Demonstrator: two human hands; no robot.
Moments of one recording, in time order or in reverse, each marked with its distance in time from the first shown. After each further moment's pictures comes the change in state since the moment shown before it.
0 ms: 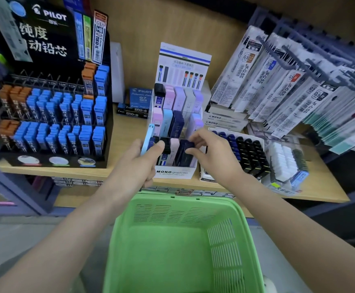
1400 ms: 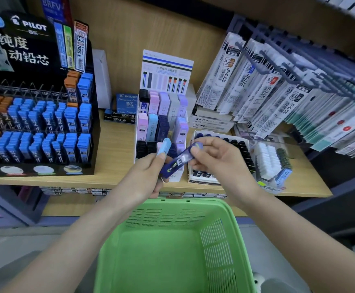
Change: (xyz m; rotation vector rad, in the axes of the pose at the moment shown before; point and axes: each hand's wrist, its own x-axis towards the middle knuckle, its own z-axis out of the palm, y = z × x) left_hand -0.001 -0.004 0.030 0.057 -0.192 0.018; right_hand -0.039 -0.038 -0.043 0.843 0.069 0.389
